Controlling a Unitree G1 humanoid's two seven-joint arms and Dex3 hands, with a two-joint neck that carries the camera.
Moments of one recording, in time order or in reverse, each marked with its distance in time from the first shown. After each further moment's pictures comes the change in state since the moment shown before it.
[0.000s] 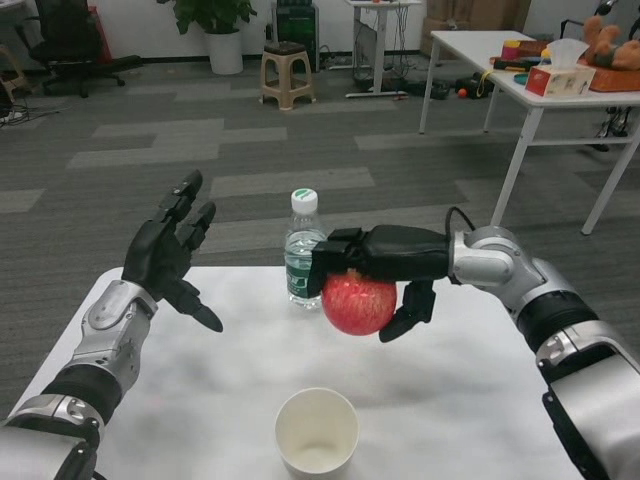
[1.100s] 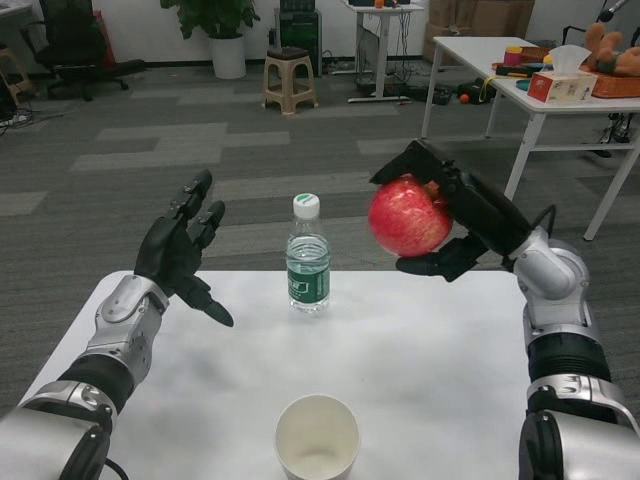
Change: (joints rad) left arm -0.062 -0.022 -0.002 0.083 0.003 -0.011 0.001; right arm 0.141 0.202 -0.694 -0.194 -0.018 0.074 -0.022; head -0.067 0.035
